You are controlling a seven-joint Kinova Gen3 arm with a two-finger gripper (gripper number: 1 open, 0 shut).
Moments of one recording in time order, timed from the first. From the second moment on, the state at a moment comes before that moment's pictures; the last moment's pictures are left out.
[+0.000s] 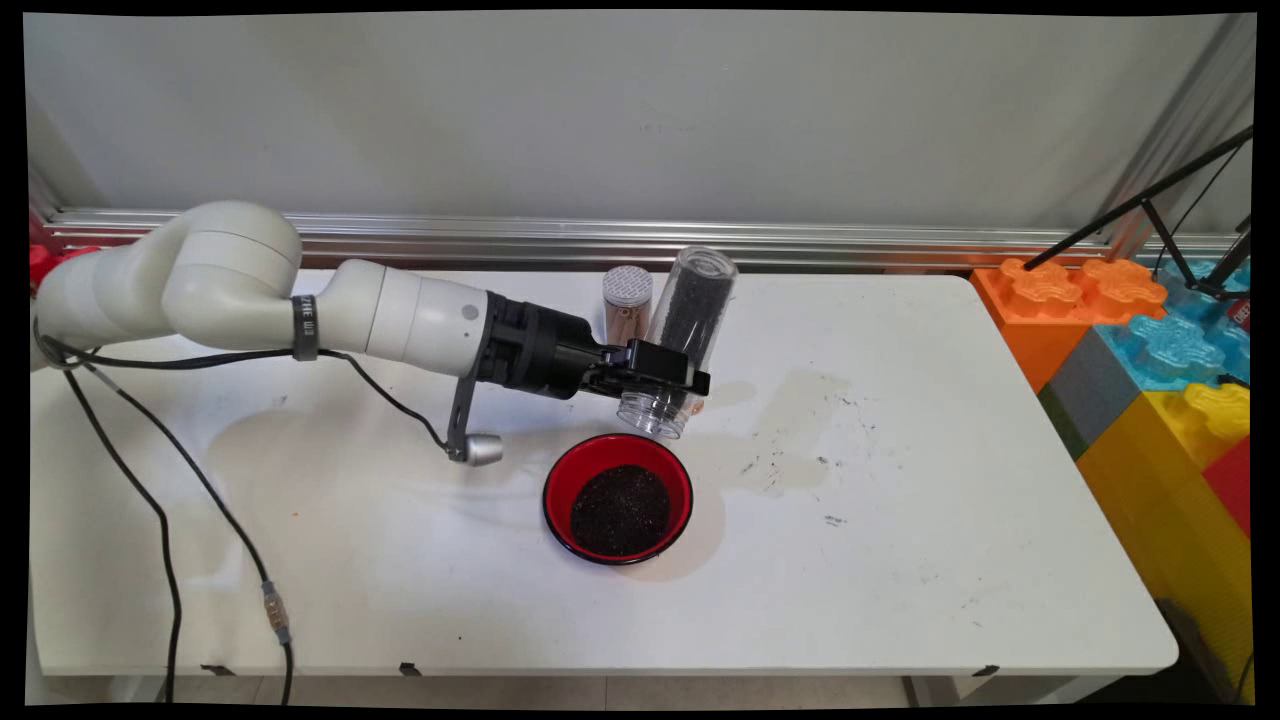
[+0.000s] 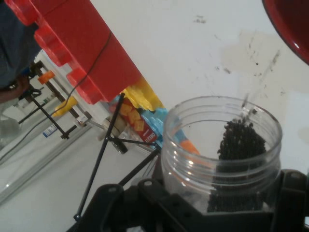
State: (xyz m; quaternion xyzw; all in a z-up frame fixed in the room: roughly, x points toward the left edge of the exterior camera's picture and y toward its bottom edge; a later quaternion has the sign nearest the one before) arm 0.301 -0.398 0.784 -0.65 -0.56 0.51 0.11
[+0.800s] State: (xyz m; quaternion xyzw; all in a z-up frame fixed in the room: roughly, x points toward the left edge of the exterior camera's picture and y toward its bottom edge) arm 0.301 -0.400 0.776 -0.67 -0.52 0.52 0.10
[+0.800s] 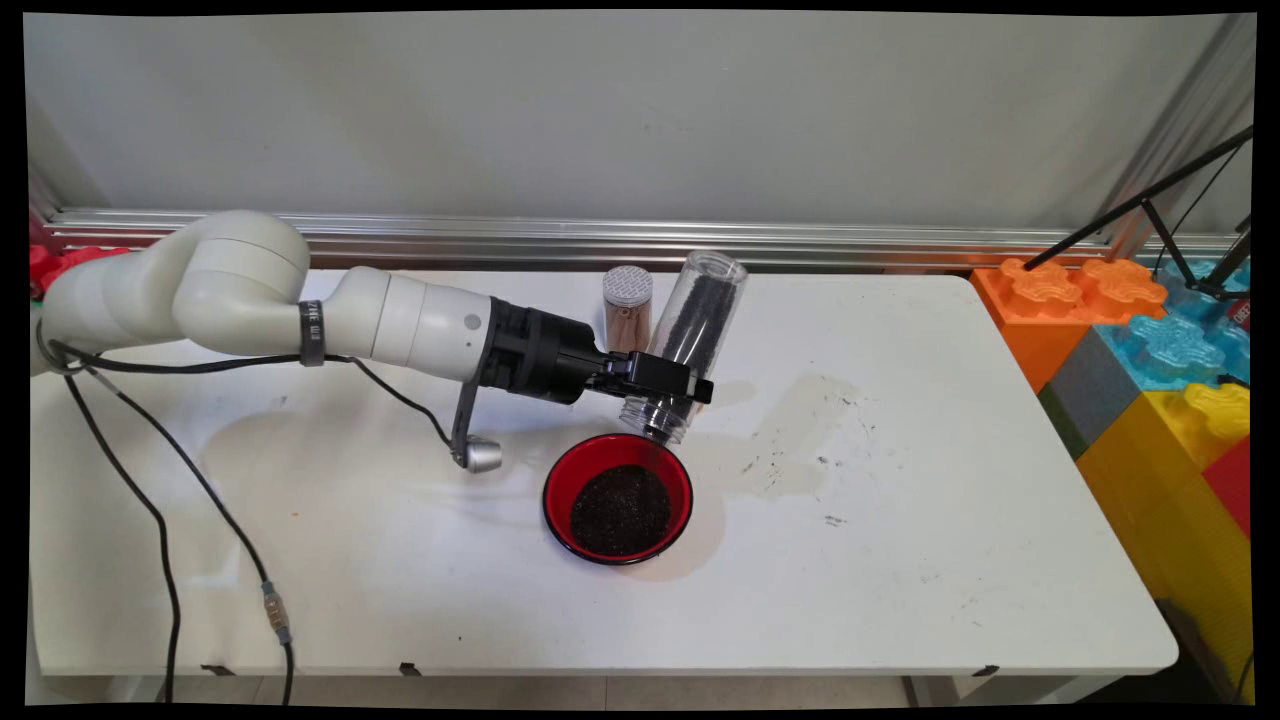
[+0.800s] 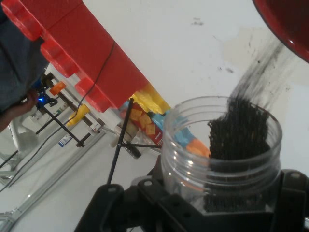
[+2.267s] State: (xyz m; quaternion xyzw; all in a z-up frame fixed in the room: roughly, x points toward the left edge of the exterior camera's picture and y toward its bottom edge) arm 0.304 -0.401 0.781 -0.69 -0.48 0.53 0.09
